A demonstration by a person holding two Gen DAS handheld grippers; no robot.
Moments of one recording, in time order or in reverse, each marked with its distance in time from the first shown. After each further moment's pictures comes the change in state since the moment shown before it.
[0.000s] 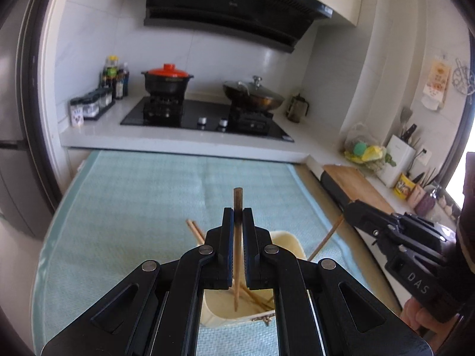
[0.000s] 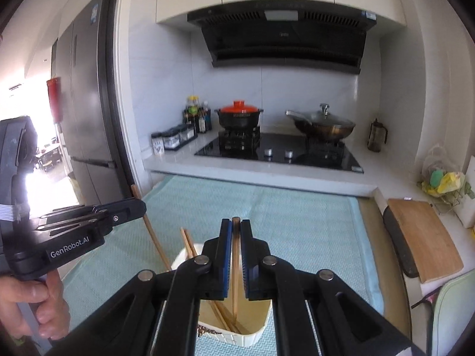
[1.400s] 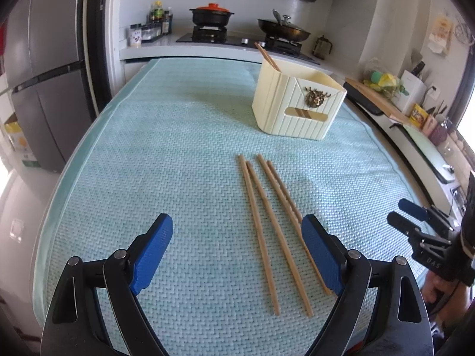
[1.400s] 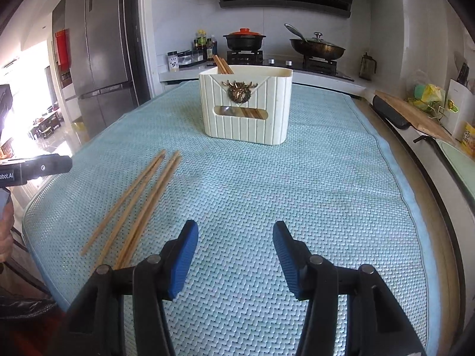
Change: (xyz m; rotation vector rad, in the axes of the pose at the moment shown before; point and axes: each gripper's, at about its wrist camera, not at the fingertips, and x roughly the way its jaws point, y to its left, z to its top) left arm -0.151 0.040 -0.247 -0.024 0.187 0.142; right arm -0.120 0.048 -0.276 0.012 0.172 -0.027
